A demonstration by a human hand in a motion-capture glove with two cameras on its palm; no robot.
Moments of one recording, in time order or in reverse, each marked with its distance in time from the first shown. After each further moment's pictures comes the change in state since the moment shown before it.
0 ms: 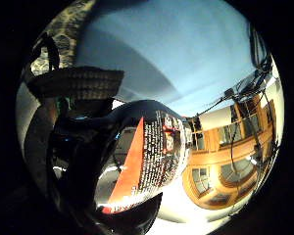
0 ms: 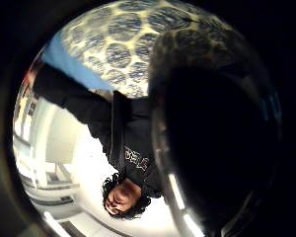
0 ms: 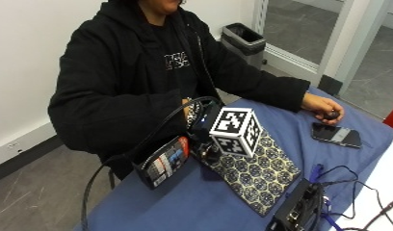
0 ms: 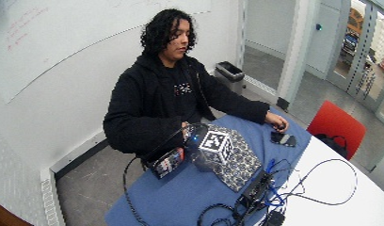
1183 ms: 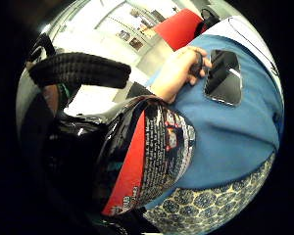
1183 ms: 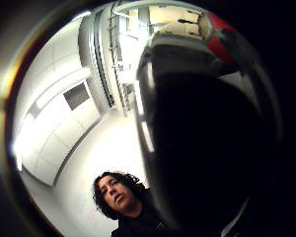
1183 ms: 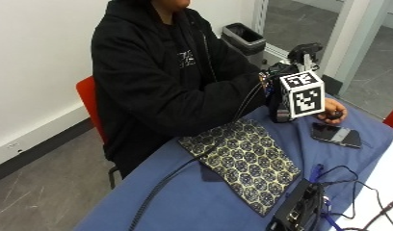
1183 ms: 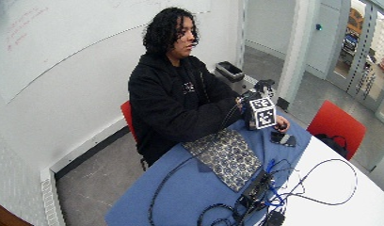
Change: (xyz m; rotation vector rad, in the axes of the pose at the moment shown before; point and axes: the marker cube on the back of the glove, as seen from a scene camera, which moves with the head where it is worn) arm -0.254 -0.054 -0.161 0.865 -0.698 -1.182
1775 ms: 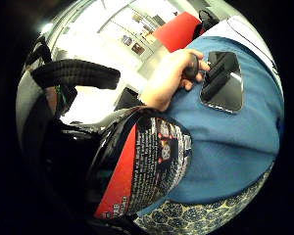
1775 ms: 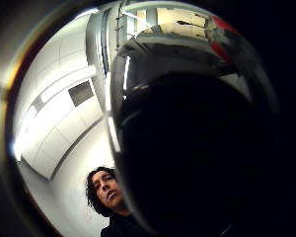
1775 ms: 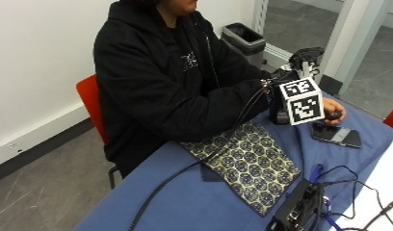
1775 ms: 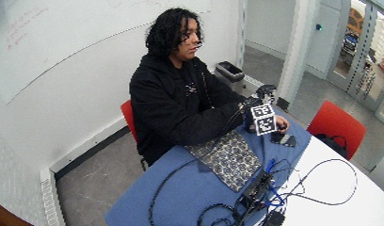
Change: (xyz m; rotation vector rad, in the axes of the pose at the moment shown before) arm 0.018 0.000 -0.003 0.043 -0.011 -0.062
